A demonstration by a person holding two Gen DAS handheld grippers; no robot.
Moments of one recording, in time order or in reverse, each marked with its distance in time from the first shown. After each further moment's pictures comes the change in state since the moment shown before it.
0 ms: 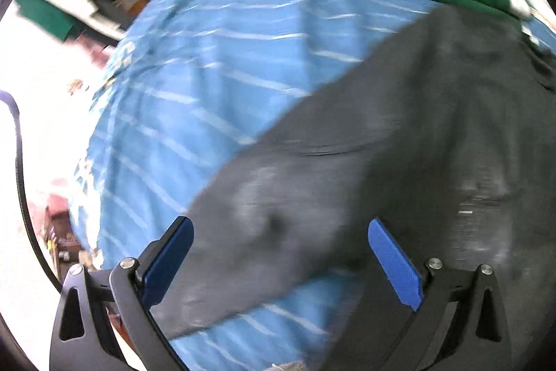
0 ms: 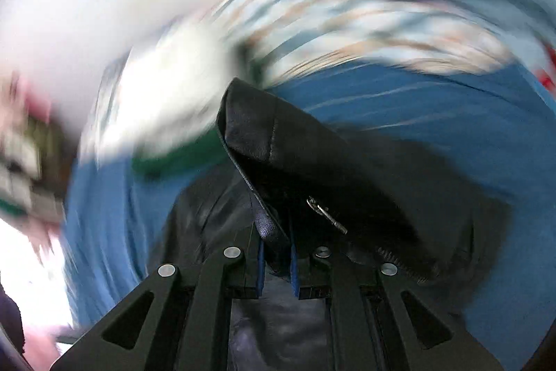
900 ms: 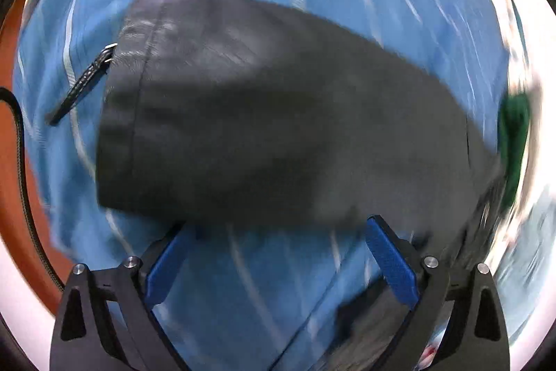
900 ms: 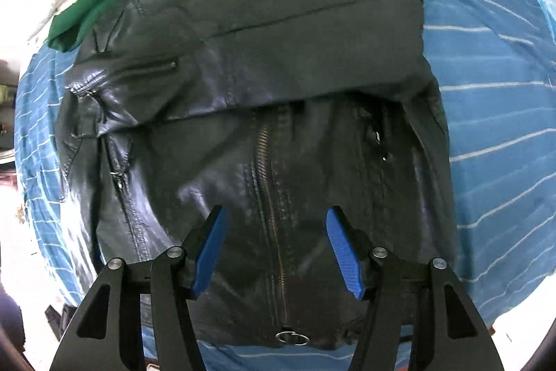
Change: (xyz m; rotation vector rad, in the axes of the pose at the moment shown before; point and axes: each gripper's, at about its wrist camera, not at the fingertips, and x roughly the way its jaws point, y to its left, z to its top) left arm 0.132 0.167 -0.156 -0.995 0.386 -0.580; right arm 0.022 -0.105 -0.156 0.170 0.472 -0.140
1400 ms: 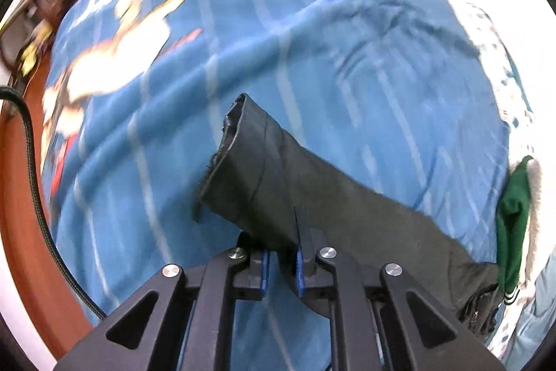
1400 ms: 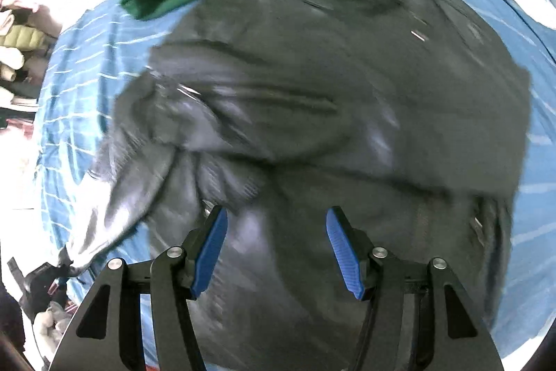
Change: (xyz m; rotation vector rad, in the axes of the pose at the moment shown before) left arm -0.057 -0.066 0.130 0.136 -0.373 0.091; right arm -0.003 0.143 0.026 -0.252 -0.085 0.060
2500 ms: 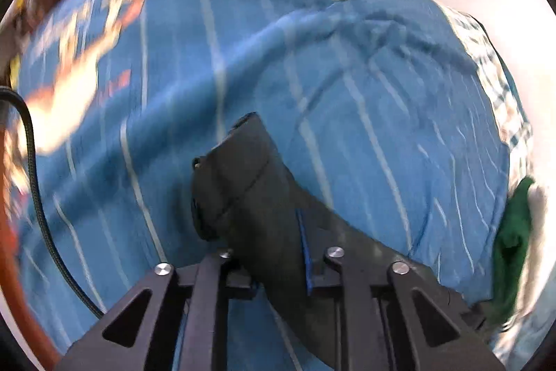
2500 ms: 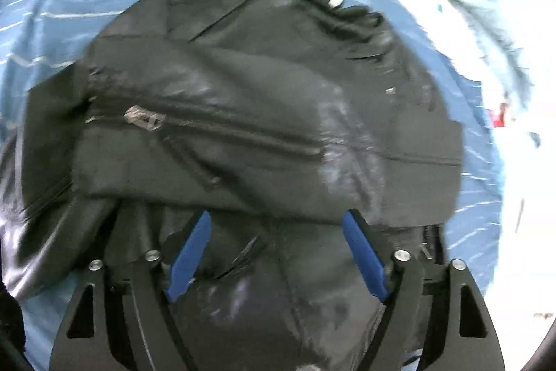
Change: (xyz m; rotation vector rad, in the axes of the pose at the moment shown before) left arm 0.033 -0.036 0.023 0.036 -0.100 -0.002; right arm 0.035 0.068 0.018 -0.020 -0.082 -0.622
